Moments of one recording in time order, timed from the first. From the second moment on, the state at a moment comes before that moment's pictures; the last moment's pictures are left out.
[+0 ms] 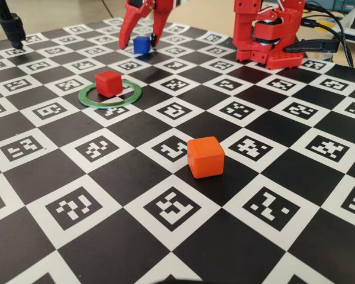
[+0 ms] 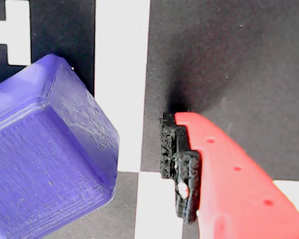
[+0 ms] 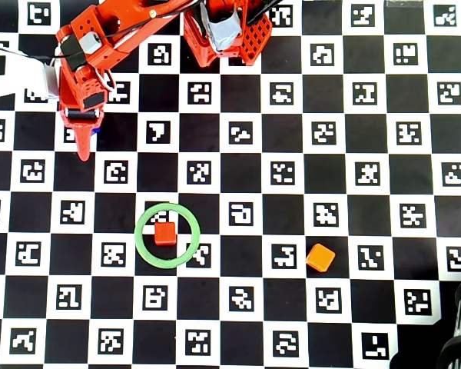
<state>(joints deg) 65.3 89.4 120.0 48.4 -68.5</state>
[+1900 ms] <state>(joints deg) 64.0 89.4 120.0 45.4 -86.8</state>
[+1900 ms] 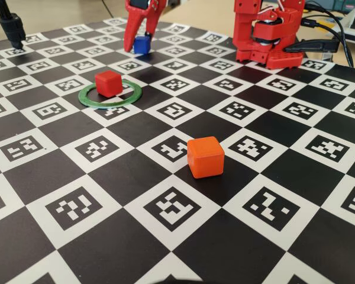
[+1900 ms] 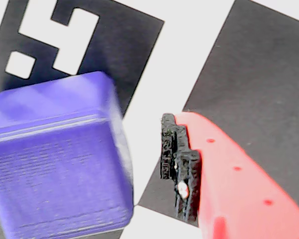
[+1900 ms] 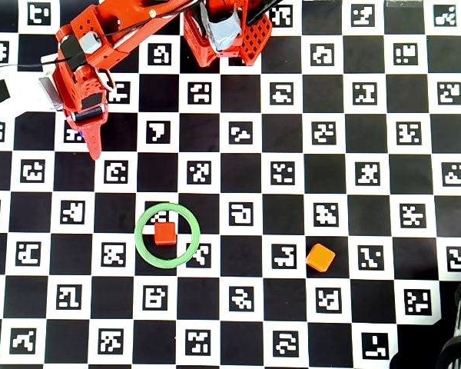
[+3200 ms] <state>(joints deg) 63.7 89.4 120.0 44.5 -91.4</state>
